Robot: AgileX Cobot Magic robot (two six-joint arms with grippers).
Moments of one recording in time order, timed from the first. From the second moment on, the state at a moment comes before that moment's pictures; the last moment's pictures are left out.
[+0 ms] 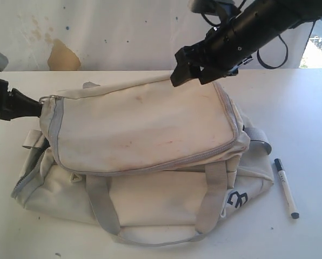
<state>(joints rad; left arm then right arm) 0.25 2.19 -1.50 -1.13 1.21 1.79 0.31 1.84 -1.56 0.58 0.90 -0.49</state>
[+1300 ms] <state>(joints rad) -0.01 1.91 -1.50 -0.69 1.20 1.14 0.52 2.19 -1.96 0.86 0.81 -1.17</state>
